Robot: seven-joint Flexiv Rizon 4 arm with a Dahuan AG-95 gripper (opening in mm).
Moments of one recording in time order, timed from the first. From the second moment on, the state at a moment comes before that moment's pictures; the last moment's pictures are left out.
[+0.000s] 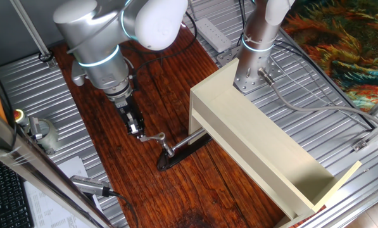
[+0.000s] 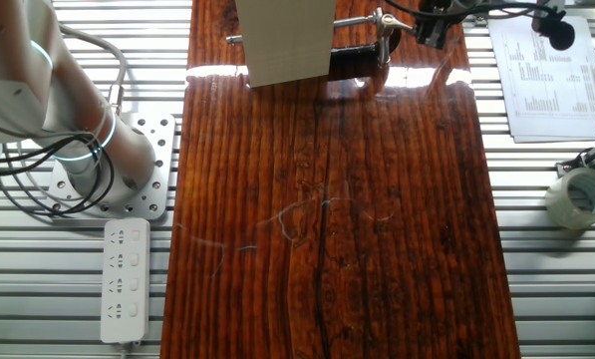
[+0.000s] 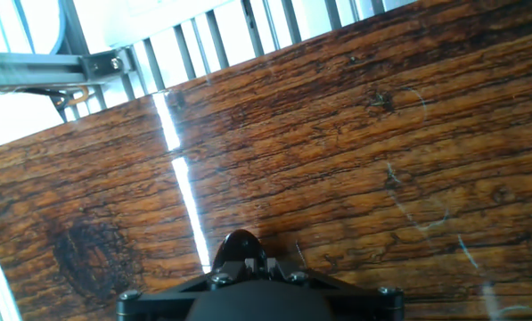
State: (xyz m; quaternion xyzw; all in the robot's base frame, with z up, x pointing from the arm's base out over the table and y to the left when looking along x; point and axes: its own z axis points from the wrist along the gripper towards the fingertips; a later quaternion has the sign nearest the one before) arm 0.568 0.180 0.172 -0.12 -0.98 -0.17 0.07
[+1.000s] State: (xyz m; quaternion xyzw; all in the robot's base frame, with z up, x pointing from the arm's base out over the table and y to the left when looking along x) arm 0.572 0.191 0.172 -0.07 -0.98 -0.16 0.06
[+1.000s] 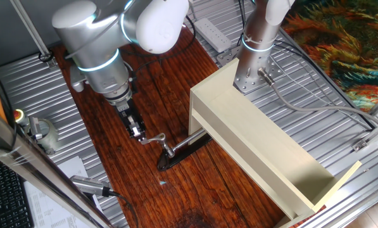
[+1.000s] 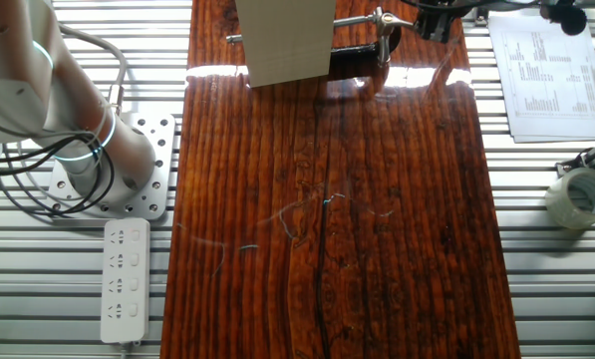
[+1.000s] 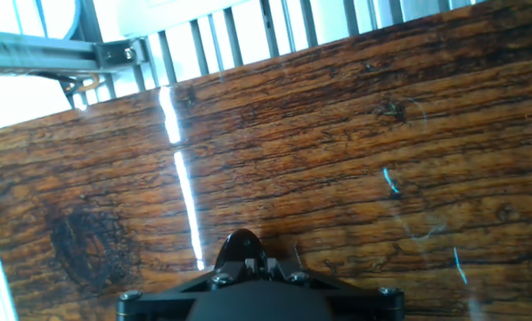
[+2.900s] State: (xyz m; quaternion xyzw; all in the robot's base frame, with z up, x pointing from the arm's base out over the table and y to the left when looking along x) arm 0.575 0.201 0.172 0.04 -0.98 -0.16 0.08
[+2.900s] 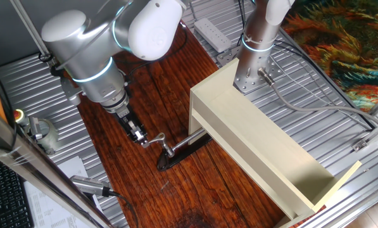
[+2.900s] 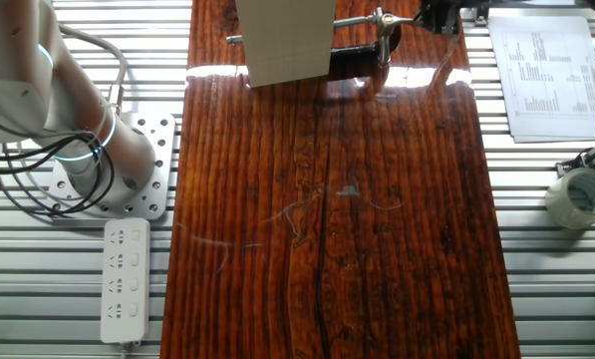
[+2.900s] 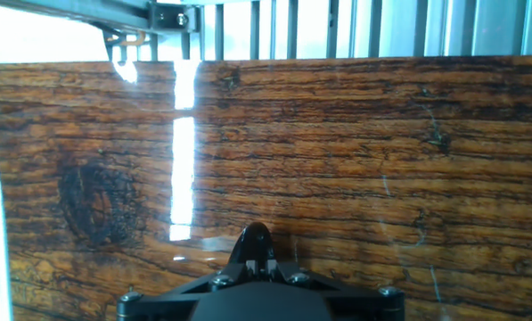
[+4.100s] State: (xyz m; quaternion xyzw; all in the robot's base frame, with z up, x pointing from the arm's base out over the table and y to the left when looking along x) arm 0.578 0.200 0.173 0.09 -0.98 -0.16 0.08
